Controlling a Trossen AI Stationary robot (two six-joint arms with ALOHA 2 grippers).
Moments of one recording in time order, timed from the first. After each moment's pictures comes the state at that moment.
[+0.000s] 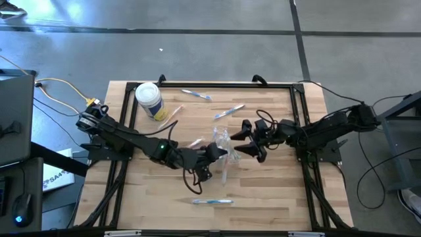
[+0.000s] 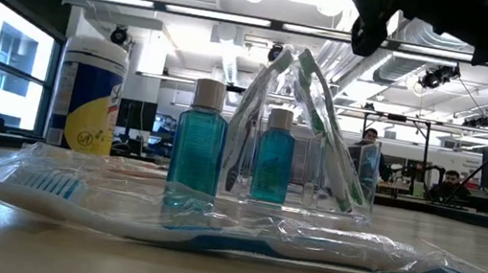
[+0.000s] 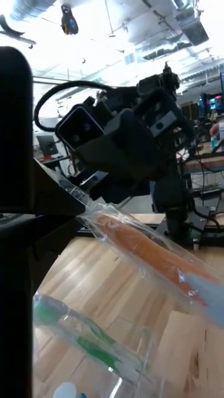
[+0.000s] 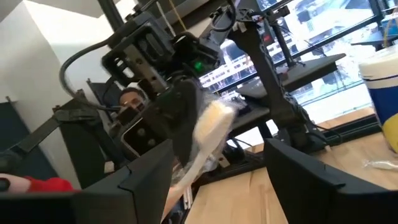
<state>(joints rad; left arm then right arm) -0.37 1.61 1.32 0.00 -0.61 1.48 0.08 1.29 0.45 1.08 -0.14 0.49</state>
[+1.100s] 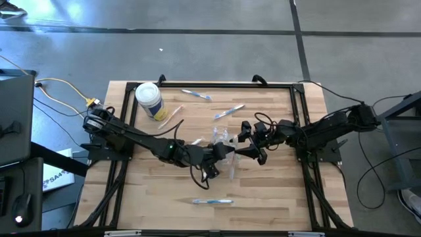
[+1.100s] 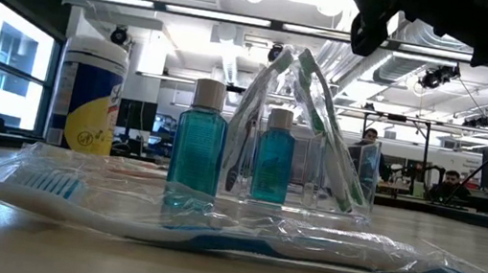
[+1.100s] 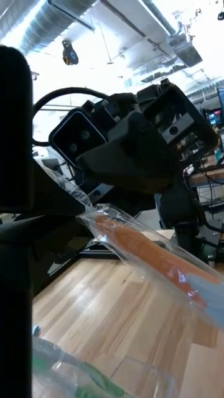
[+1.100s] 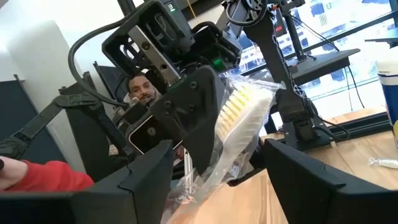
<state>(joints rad) -0.33 1.69 1.32 0.18 -0.60 1.63 0.09 1.29 0.45 1.05 -0.19 0.44</state>
